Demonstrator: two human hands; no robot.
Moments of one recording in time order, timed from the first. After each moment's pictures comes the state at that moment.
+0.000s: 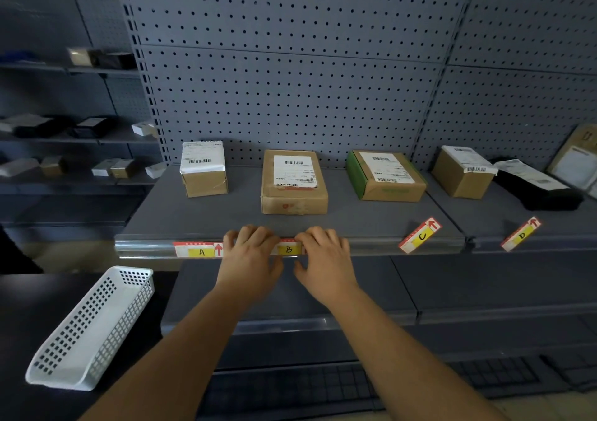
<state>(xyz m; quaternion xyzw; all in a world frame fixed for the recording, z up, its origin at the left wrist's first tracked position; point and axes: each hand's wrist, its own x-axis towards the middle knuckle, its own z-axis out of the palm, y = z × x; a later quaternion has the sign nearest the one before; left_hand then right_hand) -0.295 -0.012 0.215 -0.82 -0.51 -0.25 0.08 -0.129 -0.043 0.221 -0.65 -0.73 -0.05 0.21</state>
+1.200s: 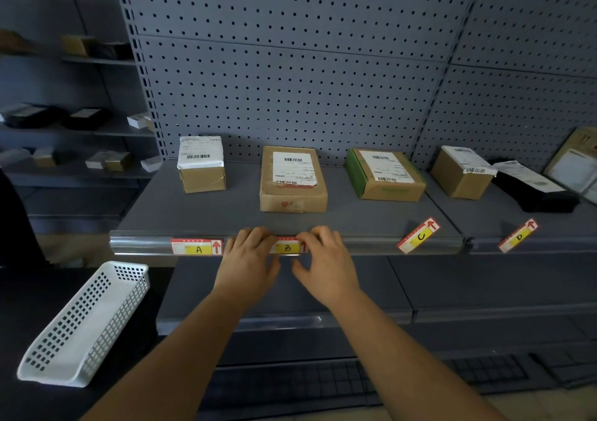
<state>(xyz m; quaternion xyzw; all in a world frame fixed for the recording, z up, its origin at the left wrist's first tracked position) -0.296 -0.013 0.204 -0.82 -0.49 -0.30 0.04 -0.122 -0.043 0.213 -0.64 -0.72 -0.02 0.27</state>
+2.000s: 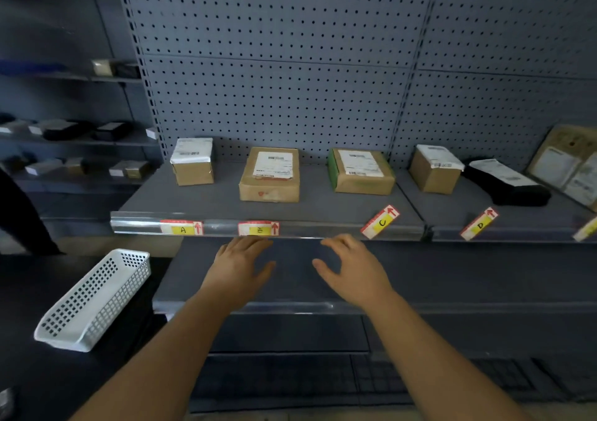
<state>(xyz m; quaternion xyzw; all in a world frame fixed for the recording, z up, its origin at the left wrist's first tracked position) -0.259 -0.096 0.218 -0.81 -0.51 -0.27 -0.03 -0.012 -0.123 0.221 -0.62 -0.74 0.03 0.27</state>
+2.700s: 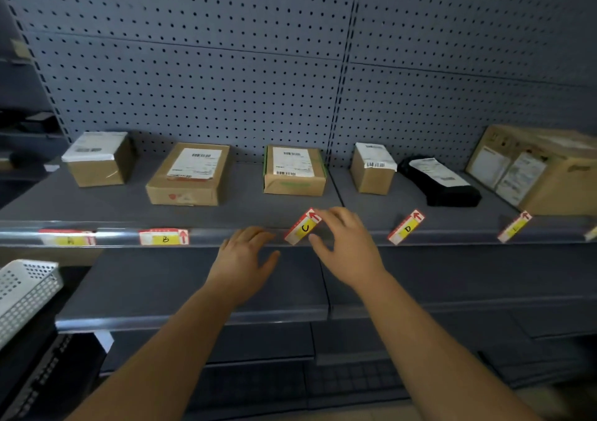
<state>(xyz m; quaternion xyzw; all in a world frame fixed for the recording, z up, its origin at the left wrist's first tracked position) -0.082 -0.073 0.221 -0.82 -0.49 -0.29 -0.07 0.140 -0.099 0.248 -0.62 -0.72 -0.04 0.30</state>
